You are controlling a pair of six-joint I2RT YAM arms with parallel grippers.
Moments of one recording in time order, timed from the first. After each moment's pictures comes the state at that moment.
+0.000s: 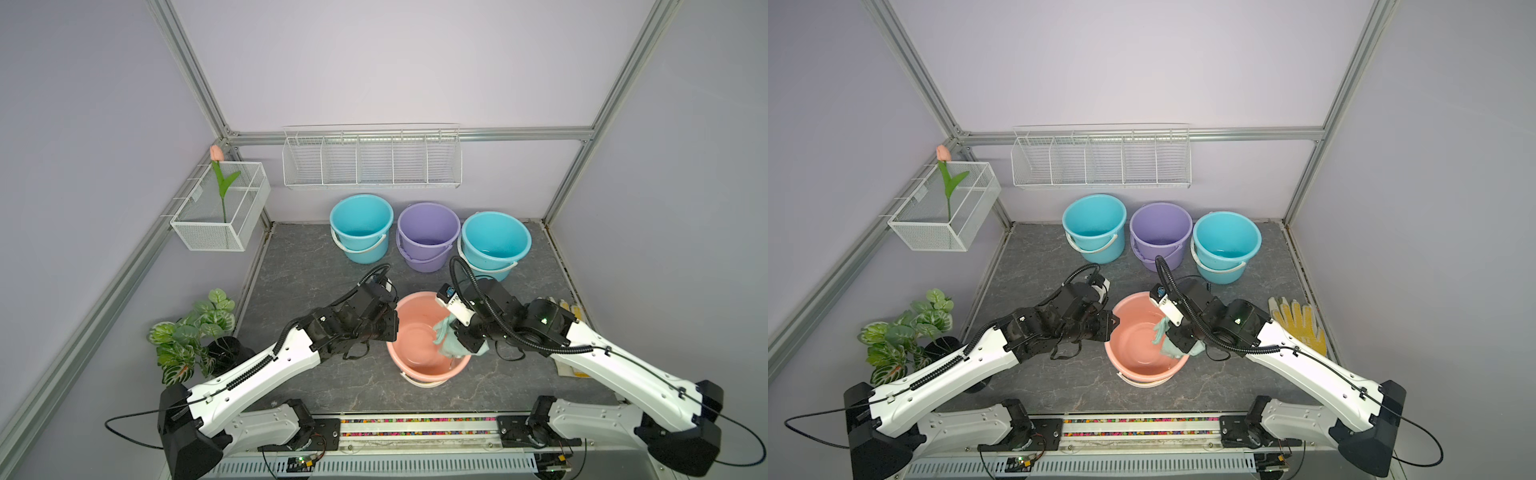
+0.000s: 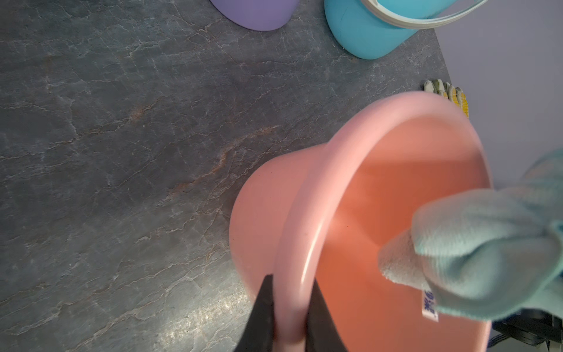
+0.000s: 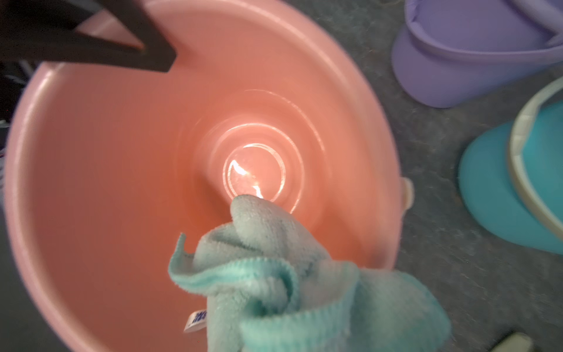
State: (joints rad) left arm -0.94 1.14 1.03 -0.72 -0.06 -0.67; right arm 0.92 1.14 1.15 -0.99 -0.03 0.00
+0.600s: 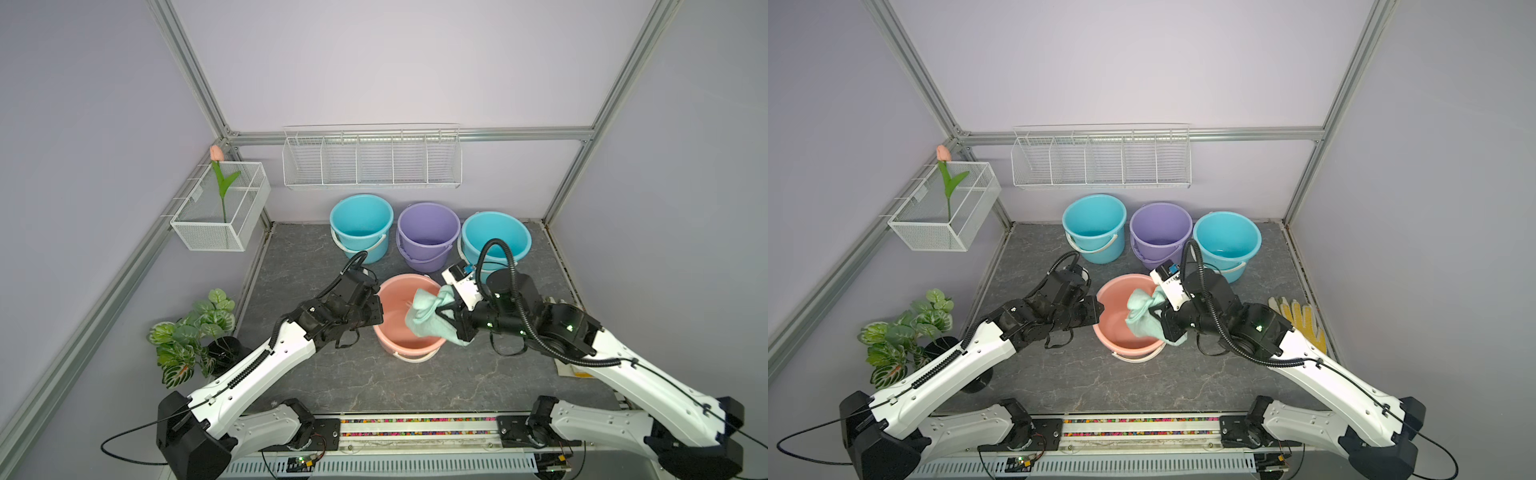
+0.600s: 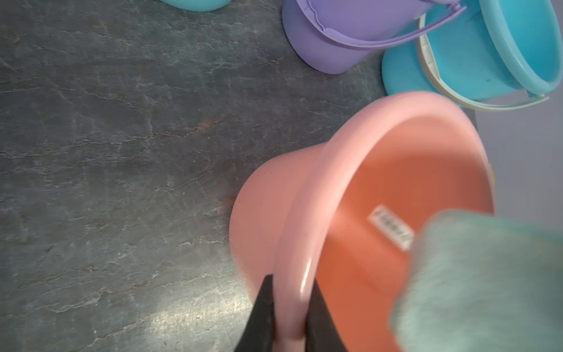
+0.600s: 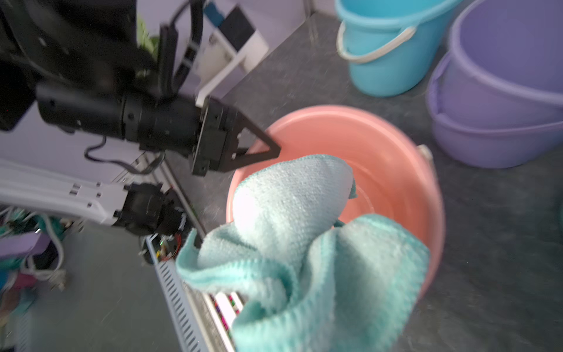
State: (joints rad) left arm -0.73 1.15 1.02 -0.72 -0.06 -0.74; right arm 0.91 1.03 1.24 -0.73 -0.01 0.28
